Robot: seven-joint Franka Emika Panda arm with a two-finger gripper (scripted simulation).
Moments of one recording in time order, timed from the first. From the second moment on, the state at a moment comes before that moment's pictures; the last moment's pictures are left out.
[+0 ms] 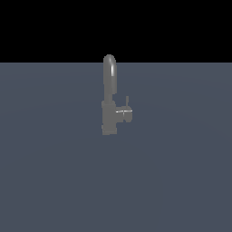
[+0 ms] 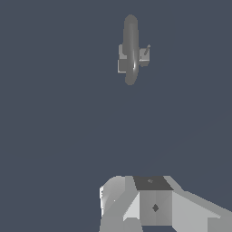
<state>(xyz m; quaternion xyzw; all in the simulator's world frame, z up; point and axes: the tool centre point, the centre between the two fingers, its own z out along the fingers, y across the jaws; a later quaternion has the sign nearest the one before) -0.253 0.015 0.495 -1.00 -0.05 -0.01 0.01</state>
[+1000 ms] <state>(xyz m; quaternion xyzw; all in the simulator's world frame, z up) -0.211 0.018 0.490 -1.00 0.00 0.04 0.05</state>
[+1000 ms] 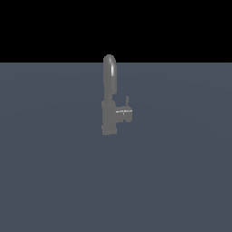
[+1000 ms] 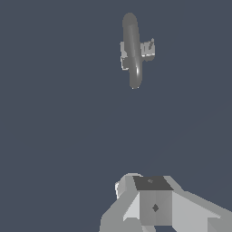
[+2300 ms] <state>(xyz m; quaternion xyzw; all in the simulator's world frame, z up) -0.067 0.006 0.436 -0.94 0.16 0.22 0.20</state>
